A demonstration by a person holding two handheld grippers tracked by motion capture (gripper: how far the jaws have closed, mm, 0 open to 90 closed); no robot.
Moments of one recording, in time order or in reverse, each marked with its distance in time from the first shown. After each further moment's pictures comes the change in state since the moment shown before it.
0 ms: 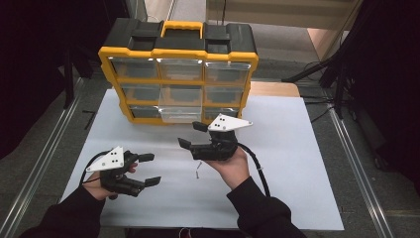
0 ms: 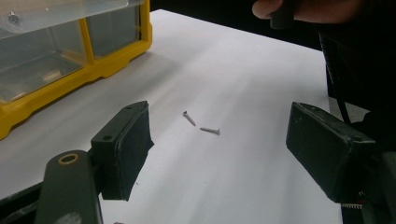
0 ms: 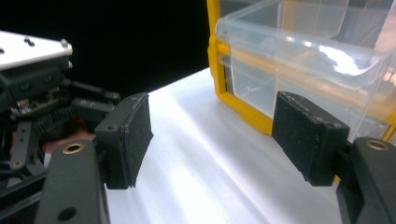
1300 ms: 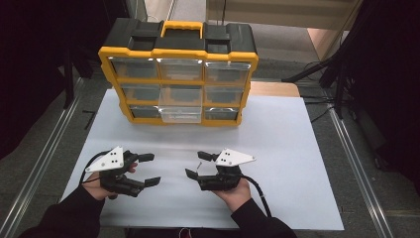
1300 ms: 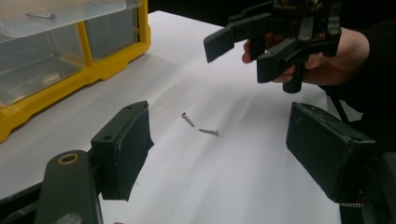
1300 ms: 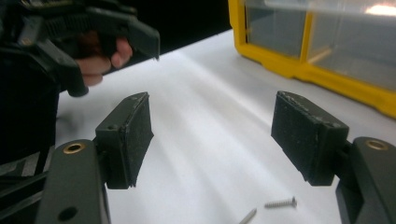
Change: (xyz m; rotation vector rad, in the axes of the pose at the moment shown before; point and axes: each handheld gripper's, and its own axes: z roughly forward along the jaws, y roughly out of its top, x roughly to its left) left arm -0.001 0.001 -0.001 -0.004 -0.005 0.009; right arm 0.012 -0.090 -0.006 -0.003 0.046 0.019
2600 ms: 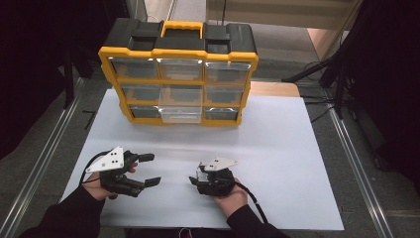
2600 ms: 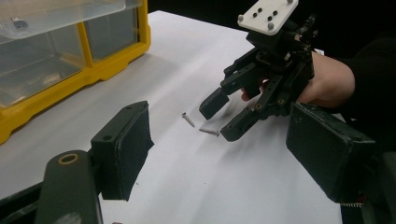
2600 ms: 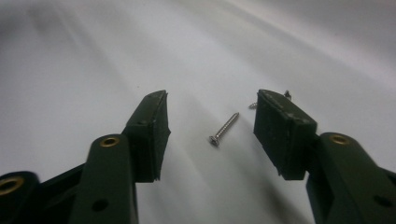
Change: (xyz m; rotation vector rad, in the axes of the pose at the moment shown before) left arm 0.000 0.001 0.000 0.013 0.002 0.006; right arm -0.001 -0.034 0.027 0.313 -0.166 0.048
